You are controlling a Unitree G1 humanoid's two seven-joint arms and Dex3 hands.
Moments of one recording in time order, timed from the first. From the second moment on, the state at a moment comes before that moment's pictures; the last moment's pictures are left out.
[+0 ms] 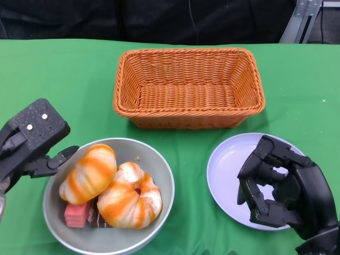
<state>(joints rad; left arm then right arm) -0.37 0.48 -0.12 0.21 0.22 0.47 -0.43 0.13 0.02 0.08 -0.17 0.15 -0.21 0.23</state>
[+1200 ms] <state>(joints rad) -0.32 0.40 -0.12 0.08 0.07 0.61 -0.45 0.13 0.02 0.09 -0.16 0.13 -0.22 0.23</state>
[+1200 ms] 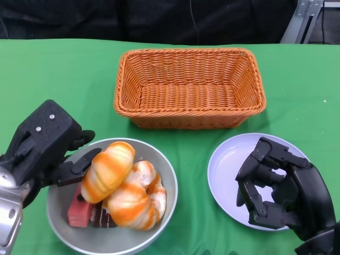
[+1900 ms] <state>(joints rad) -0.32 0.36 -0.16 0.06 0.04 0.60 -0.48 0.13 0.02 0.09 -0.15 0.13 -0.23 0.22</state>
